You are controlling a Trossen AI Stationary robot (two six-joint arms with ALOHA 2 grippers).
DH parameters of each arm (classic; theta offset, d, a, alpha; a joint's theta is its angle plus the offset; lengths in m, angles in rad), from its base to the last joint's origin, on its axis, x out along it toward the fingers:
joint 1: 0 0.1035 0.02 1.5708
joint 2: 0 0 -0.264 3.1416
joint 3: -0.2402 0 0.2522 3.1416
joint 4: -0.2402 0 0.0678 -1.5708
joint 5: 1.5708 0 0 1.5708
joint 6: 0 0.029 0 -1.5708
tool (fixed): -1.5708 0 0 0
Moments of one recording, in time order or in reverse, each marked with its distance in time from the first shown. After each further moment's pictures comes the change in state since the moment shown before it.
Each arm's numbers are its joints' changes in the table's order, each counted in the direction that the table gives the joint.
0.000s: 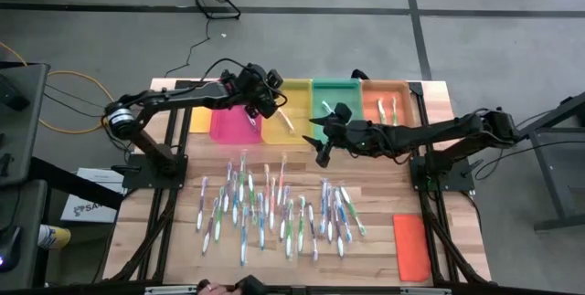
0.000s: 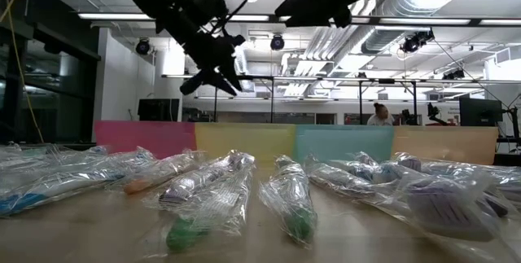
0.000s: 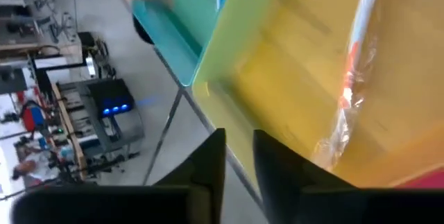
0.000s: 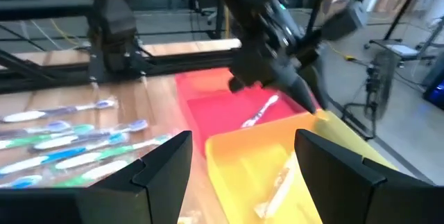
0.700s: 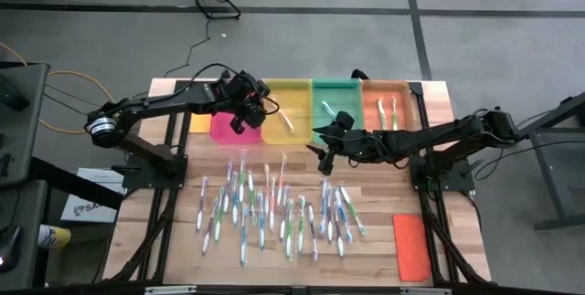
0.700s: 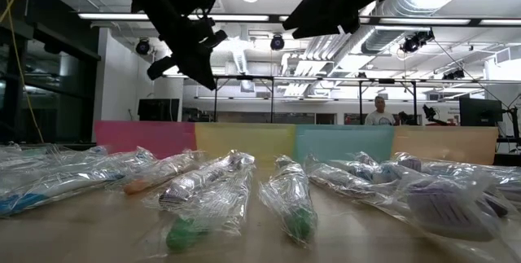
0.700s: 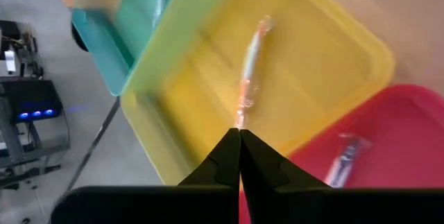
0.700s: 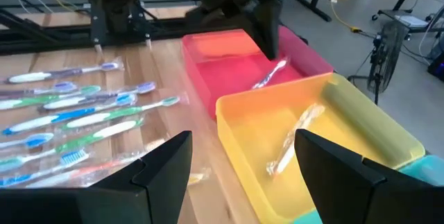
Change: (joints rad) left arm -0.046 0.171 0.061 -0.292 -0.065 -0.218; right arm 0.060 0.001 0.000 -0.138 -0.036 0.081
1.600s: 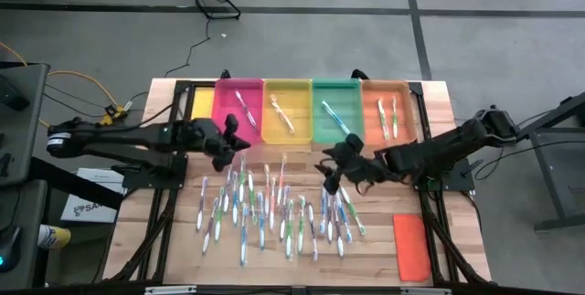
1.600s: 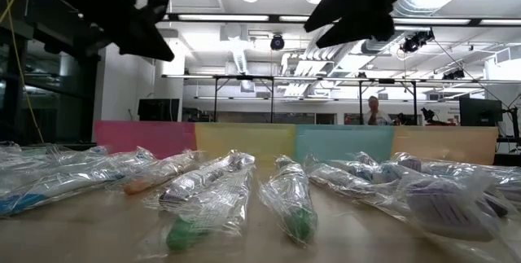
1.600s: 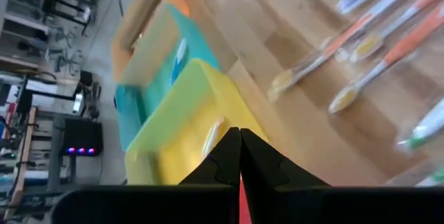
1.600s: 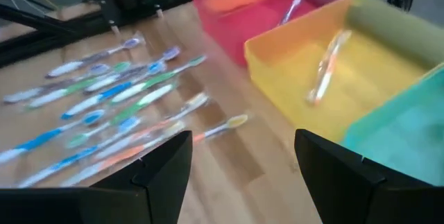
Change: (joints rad) left arm -0.401 0.573 0.475 0.212 0.119 -0.349; right arm 0.207 0.002 0.000 -0.205 -0.138 0.446
